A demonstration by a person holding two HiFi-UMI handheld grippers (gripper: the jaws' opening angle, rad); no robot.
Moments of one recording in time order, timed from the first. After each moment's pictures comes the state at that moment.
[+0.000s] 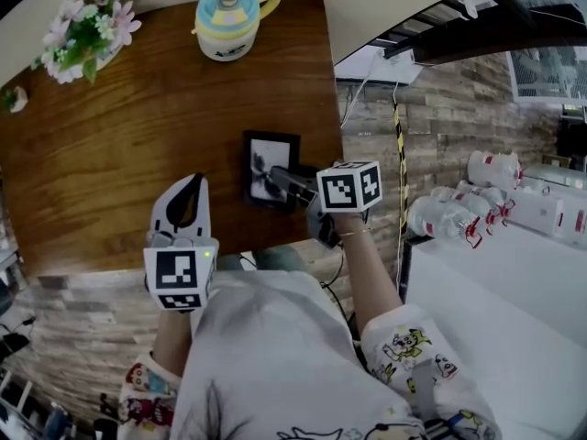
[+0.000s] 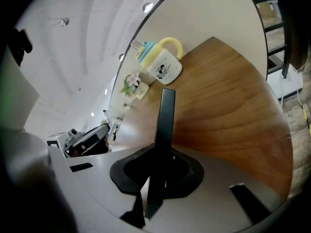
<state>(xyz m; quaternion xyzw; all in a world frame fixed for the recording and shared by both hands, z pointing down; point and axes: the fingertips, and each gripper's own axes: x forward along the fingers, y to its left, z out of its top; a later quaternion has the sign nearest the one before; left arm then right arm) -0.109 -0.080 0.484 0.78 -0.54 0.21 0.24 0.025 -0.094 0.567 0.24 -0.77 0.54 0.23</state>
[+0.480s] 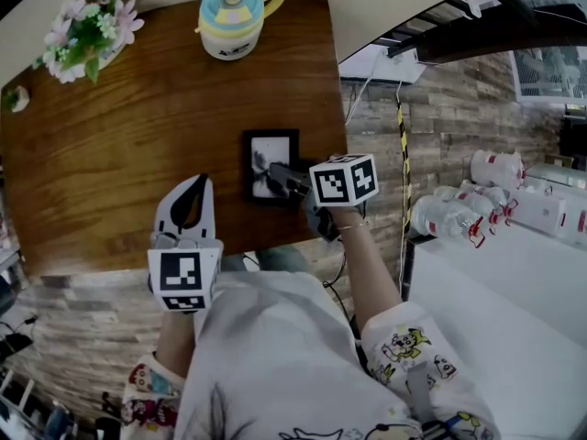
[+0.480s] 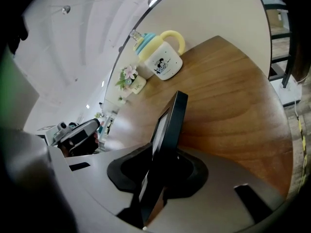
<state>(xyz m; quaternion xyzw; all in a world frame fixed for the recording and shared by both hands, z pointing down) -0.109 -0.079 0.485 0.78 -0.54 0.21 0.24 0.019 -0.100 0.584 0.24 -0.77 0.52 0.27</state>
